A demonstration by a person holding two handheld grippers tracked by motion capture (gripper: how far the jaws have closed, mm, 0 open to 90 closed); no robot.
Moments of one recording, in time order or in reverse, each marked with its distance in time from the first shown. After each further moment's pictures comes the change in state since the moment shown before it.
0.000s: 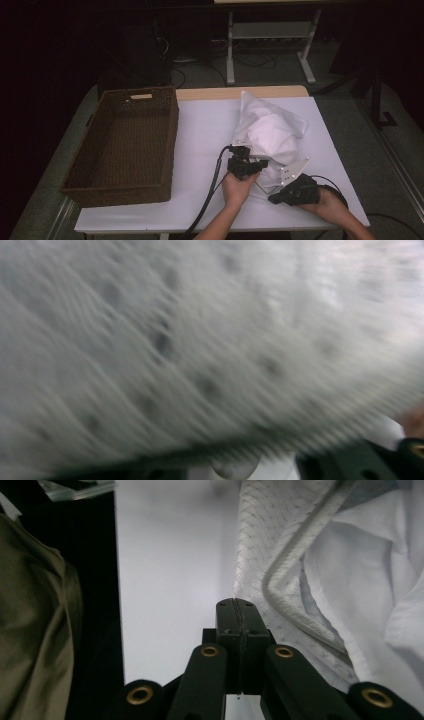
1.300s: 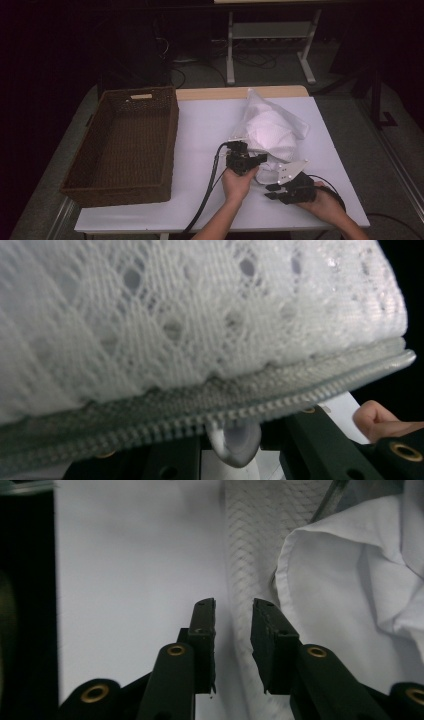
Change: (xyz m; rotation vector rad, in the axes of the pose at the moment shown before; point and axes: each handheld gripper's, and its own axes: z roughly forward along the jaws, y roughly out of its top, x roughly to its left) left arm 0.005 0.013 0.000 -0.053 -0.029 -0.064; right arm -0.001 0.006 0.007 -0.019 -0.168 -0.043
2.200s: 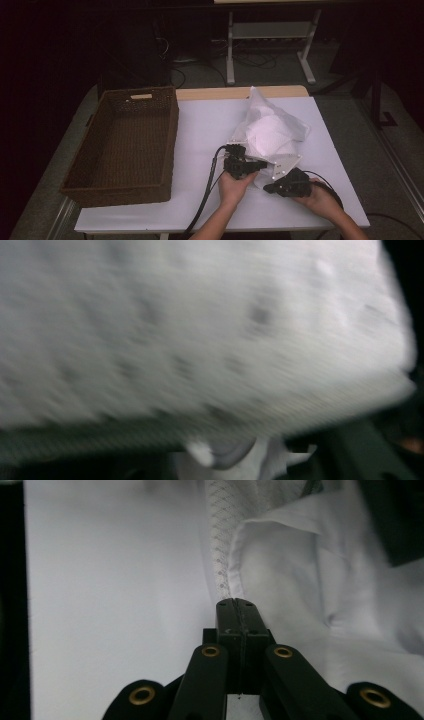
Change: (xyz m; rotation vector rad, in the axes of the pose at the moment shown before) left arm 0.003 -0.012 -0.008 0.090 -0.026 0.028; right arm -0.010 0.005 0.008 0.056 0.004 0.019
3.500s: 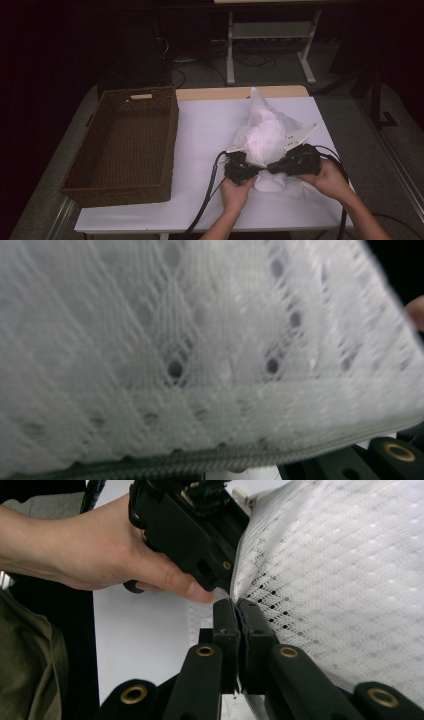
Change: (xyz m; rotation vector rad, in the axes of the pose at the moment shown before) left arm -0.007 -0.013 0.001 -0.101 0.035 0.025; right arm -0.030 0.038 -0.061 -0.132 0.082 0.082
